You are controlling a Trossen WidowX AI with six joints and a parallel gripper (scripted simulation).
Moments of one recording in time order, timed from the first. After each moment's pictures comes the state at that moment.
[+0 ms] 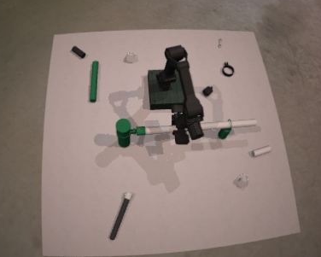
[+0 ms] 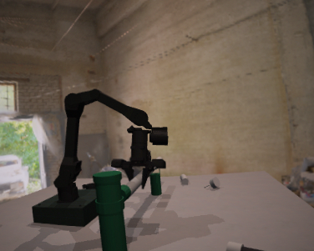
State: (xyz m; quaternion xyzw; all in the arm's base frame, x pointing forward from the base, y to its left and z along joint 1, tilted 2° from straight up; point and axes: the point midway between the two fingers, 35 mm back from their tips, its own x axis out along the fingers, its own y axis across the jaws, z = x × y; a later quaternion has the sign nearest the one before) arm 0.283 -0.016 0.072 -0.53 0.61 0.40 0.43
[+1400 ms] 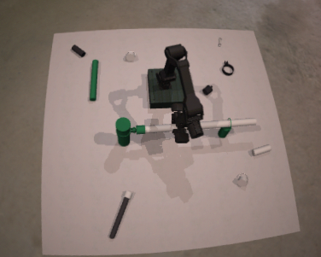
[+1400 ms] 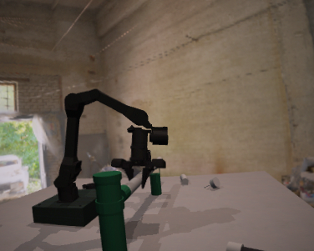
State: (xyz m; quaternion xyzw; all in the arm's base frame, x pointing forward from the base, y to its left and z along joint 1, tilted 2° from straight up) arm 0.283 -0.016 0.074 -0.52 0.61 0.40 0.43
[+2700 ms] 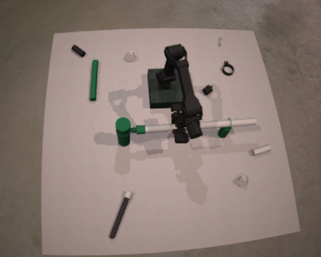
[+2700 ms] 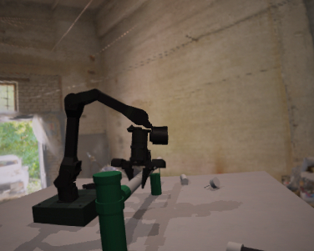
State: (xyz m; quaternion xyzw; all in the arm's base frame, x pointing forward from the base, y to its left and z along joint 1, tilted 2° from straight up) arm 0.282 -0.017 0.074 -0.52 0.61 0.42 0.44
